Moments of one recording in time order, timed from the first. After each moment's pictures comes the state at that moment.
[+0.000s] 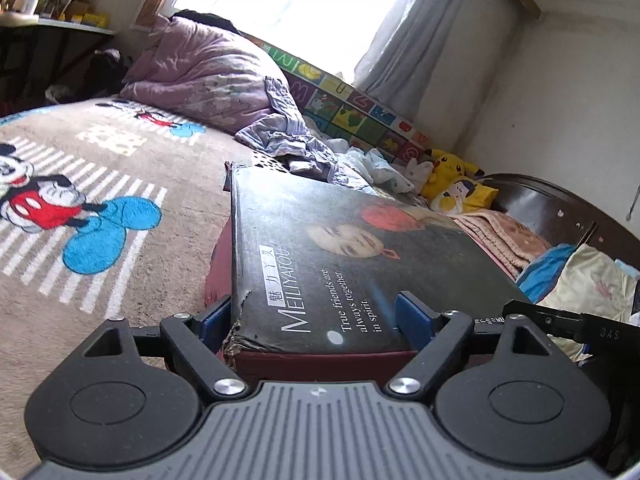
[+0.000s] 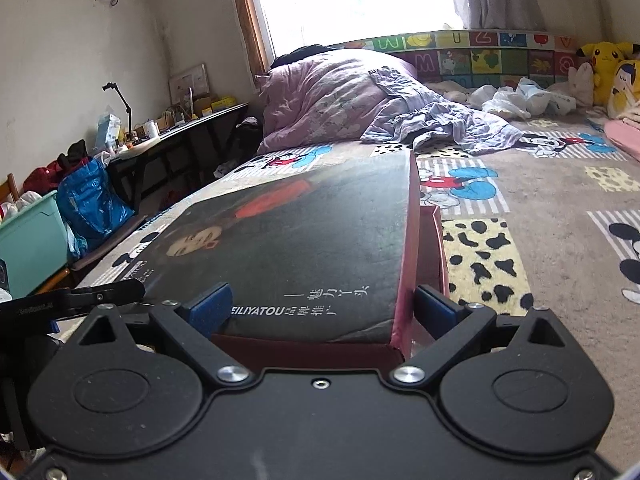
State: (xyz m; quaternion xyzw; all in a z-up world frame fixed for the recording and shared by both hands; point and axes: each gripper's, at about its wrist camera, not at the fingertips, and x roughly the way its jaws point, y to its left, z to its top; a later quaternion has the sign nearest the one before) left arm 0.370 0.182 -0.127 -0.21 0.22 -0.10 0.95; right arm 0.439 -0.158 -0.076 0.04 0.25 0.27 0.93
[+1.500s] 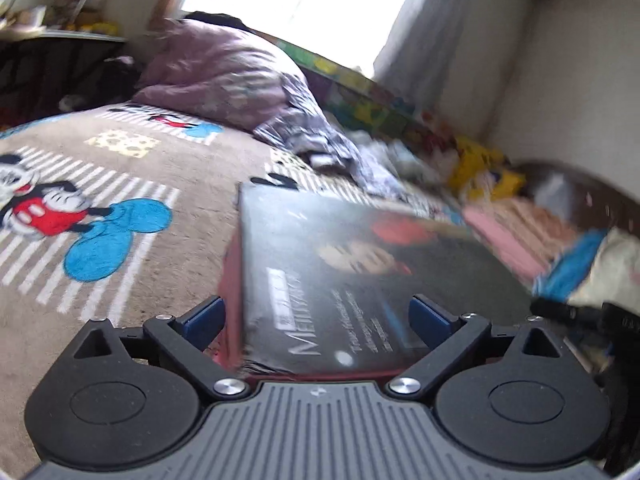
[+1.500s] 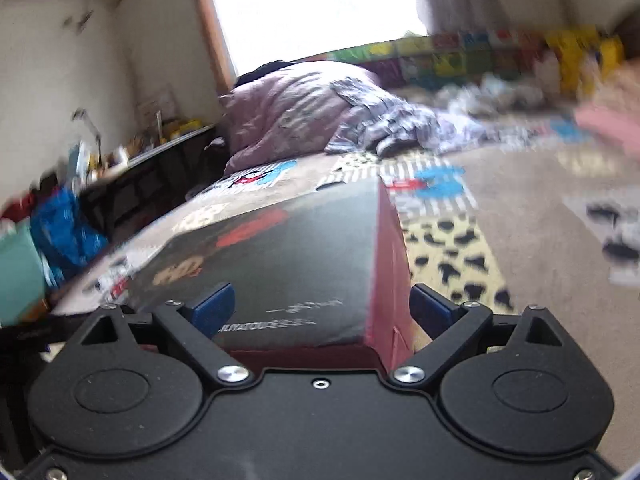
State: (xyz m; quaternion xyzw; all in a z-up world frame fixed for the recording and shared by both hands) left arm 0.389 0.167 -0.133 -0.20 0.22 -0.07 0.95; right arm 0.466 -0.184 -0.103 0.13 0.25 0.23 0.93
